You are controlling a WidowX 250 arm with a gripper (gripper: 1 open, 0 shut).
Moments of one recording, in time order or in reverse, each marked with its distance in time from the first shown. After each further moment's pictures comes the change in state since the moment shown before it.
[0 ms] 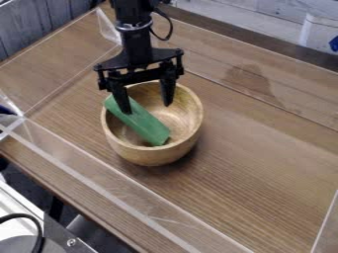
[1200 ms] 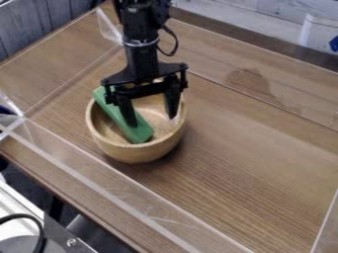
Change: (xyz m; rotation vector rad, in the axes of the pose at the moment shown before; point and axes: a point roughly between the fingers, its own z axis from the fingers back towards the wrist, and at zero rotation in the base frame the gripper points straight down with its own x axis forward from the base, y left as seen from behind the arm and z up) arm -0.004 -0.003 -0.016 0.016 0.009 0.035
